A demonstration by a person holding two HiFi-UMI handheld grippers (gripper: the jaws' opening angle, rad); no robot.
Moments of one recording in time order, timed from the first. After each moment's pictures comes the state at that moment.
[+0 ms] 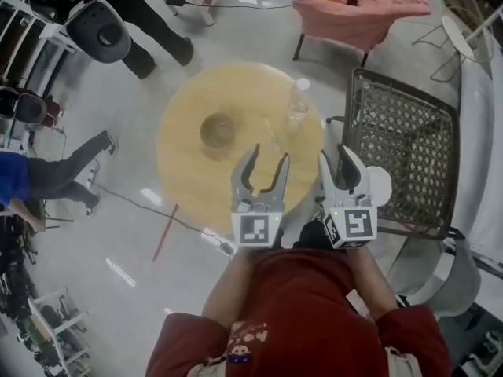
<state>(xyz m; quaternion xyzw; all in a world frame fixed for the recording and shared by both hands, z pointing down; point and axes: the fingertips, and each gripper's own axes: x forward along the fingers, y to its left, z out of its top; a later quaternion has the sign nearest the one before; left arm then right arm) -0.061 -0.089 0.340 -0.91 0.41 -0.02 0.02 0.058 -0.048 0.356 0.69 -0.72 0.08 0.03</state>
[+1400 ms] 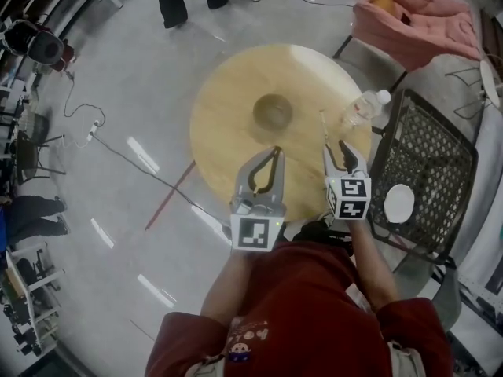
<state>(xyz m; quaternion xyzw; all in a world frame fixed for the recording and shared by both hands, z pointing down) -0.209 -0.118 0.348 -0.89 0.44 -0.06 0.08 -0.063 -0.129 0.490 0.61 -0.74 0.19 0.22</state>
